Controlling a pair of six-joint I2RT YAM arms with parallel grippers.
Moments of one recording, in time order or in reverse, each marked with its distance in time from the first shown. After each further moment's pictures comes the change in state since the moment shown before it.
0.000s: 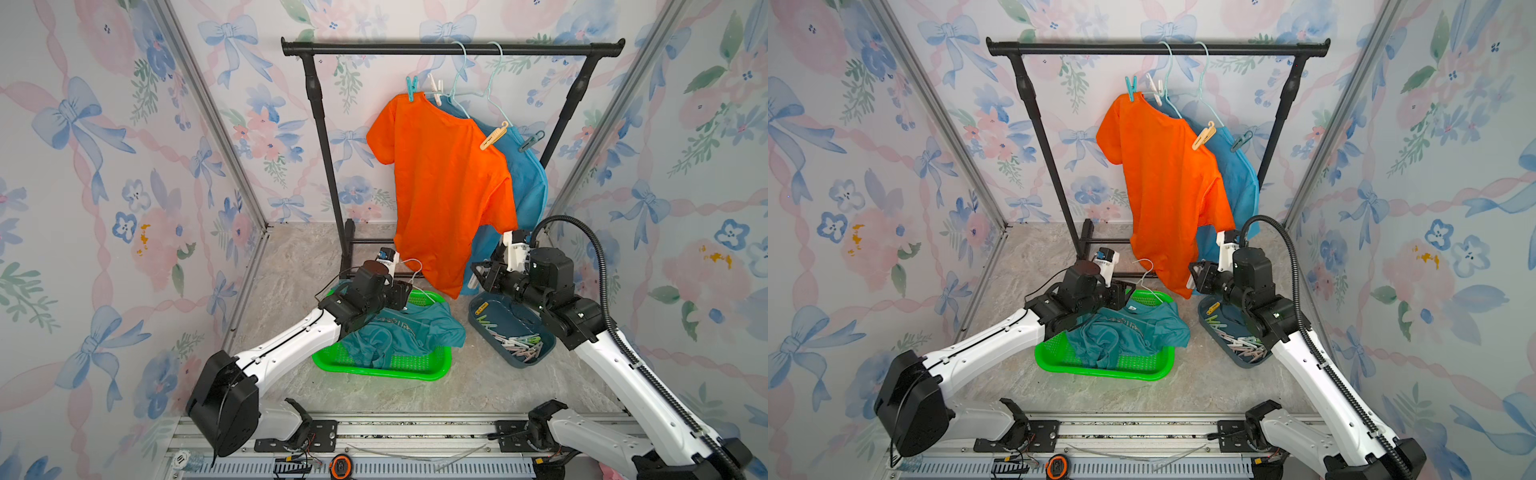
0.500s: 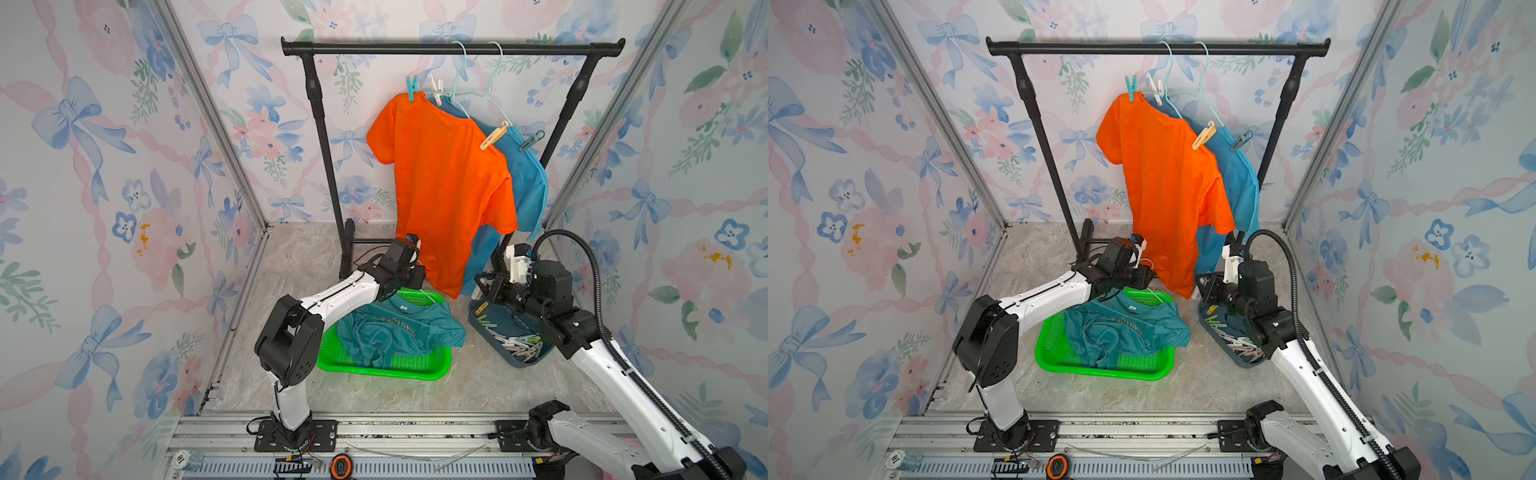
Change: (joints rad) left arm 0.022 0.427 0.409 -0.134 -0.003 0.101; right arm -0.086 -0.053 -0.176 0.073 -0.072 0.007
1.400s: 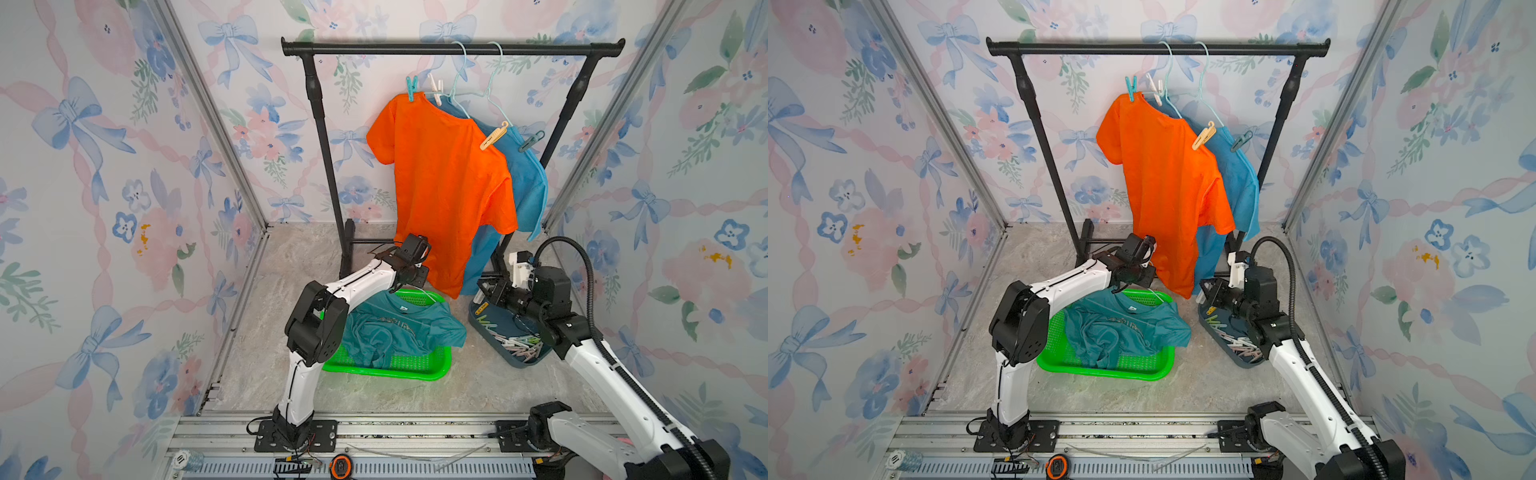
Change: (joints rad) left arm 0.000 0.212 0.249 -0.196 -0.101 0.119; right arm -0.105 0.019 -0.114 0.133 -0.119 0.023
